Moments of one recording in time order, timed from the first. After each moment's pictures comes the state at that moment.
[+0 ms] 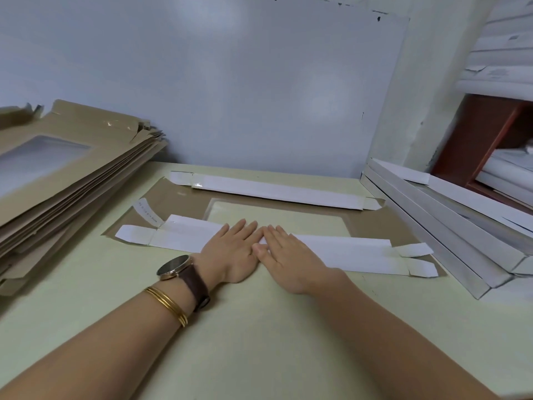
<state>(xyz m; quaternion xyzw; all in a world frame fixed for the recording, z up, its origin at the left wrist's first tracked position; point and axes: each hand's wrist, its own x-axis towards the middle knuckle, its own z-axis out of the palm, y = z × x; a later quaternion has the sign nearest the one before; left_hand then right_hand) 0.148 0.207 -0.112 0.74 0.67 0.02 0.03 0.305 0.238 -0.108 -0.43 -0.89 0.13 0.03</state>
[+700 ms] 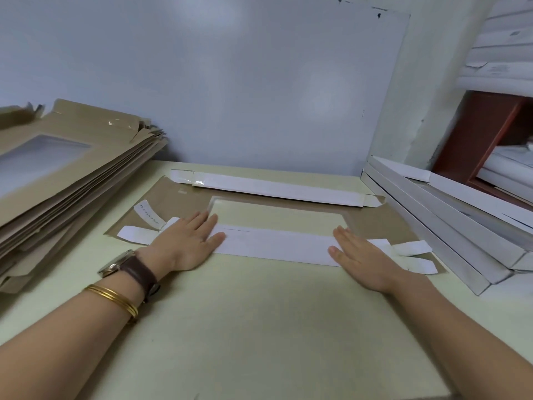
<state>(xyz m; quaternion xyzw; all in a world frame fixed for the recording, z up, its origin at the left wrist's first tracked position) 0.074 0.191 -0.105 0.68 0.73 0.02 0.07 0.428 0.273 -0.103 -0.52 -0.84 0.11 0.02</state>
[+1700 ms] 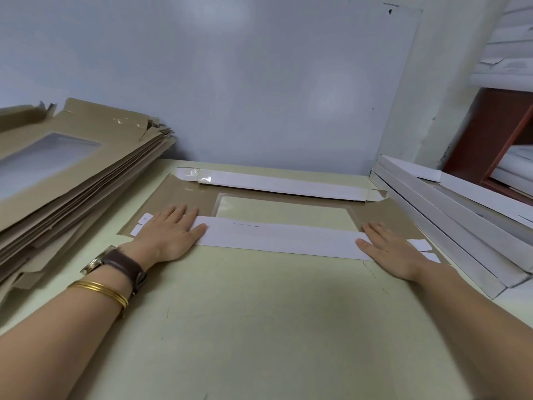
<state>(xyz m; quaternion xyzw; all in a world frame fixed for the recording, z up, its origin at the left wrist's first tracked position) 0.026 0.192 -0.114 0.62 0.78 0.03 0.06 0.460 0.309 -0.101 -0.59 -0.80 0.10 0.00</state>
